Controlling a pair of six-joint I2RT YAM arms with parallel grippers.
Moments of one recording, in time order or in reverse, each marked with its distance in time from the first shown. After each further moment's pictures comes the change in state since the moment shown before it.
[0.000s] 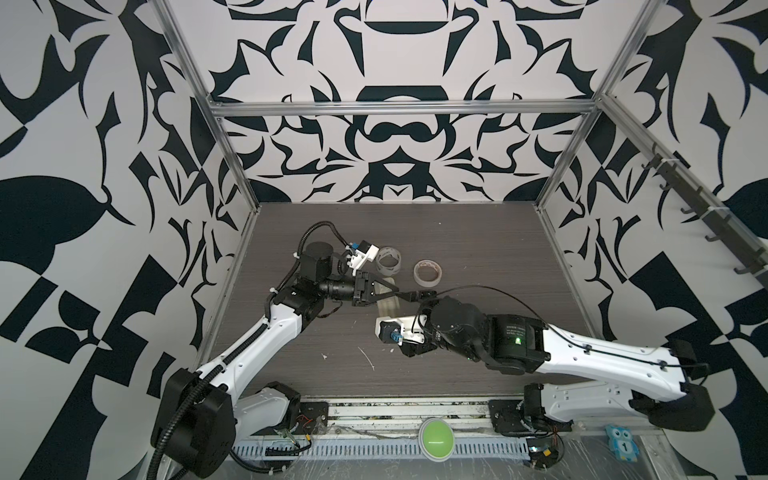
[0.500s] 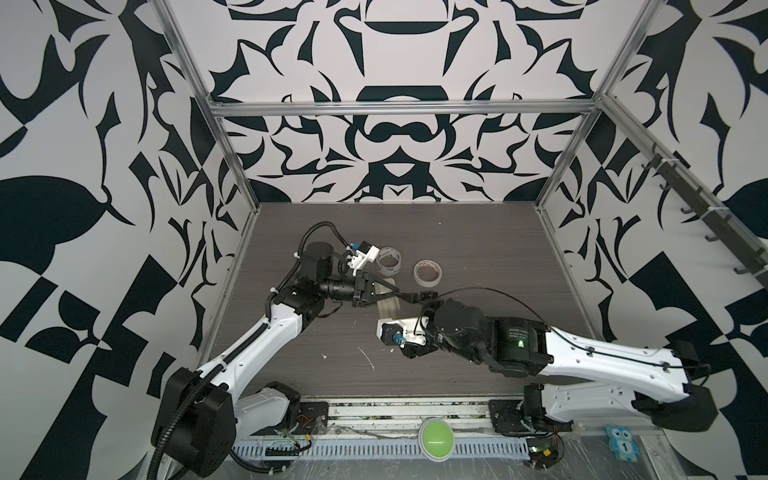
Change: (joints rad) left arm 0.000 0.004 0.000 0.000 0.013 -0.019; right arm 0.012 -0.021 -0.025 0.035 0.009 -0.006
